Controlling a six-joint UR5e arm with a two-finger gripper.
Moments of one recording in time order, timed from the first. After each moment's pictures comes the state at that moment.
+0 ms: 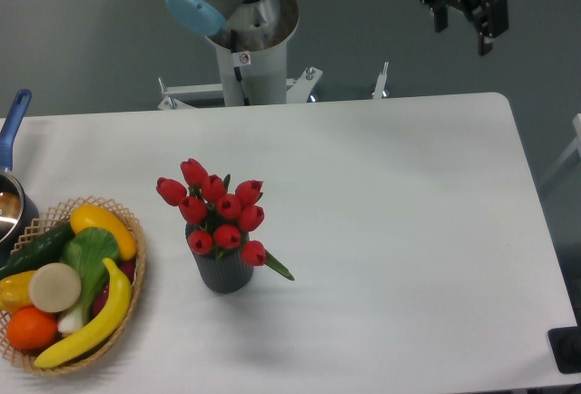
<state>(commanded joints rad) 3.05 -1.41 -1.86 -1.10 1.53 2.01</state>
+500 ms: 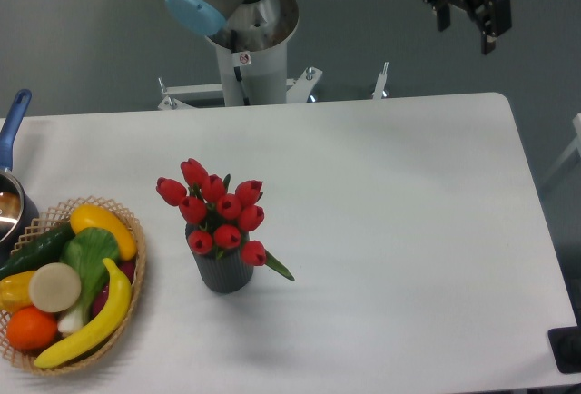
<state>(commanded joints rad) 3.05 -1.41 -1.86 -1.11 1.52 1.99</state>
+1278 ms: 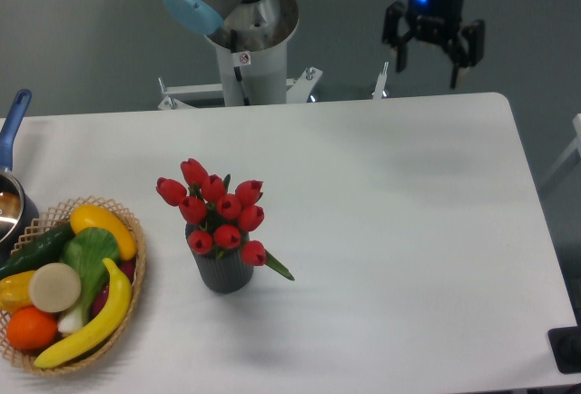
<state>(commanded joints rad) 2.98 -1.43 -1.95 -1.10 1.11 1.40</state>
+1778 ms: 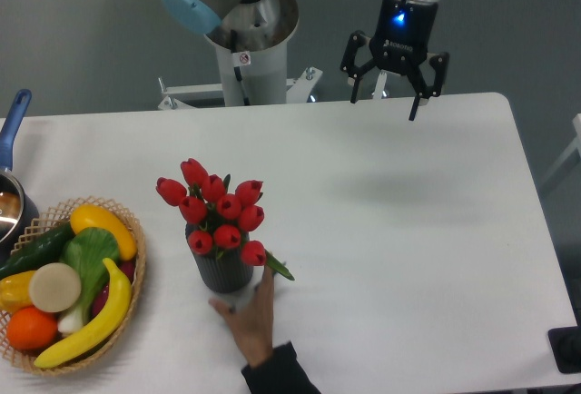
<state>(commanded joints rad) 3.01 -1.42 -1.97 -1.10 1.04 1.40</state>
